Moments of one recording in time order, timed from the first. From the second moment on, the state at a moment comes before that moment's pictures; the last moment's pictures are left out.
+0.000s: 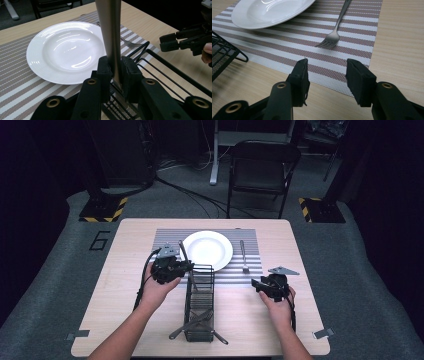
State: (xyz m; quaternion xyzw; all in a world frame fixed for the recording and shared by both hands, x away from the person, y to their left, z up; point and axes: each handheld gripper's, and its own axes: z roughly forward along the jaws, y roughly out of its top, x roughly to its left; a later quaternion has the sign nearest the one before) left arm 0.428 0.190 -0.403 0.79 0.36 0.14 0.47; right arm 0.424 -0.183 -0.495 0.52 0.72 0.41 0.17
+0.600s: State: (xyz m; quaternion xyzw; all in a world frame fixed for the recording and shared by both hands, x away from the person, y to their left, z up) left arm 0.422 0.170 -0.402 0.79 0.35 0.15 0.48; right arm 0.425 -0.184 -0.496 0.53 0.72 0.42 0.17
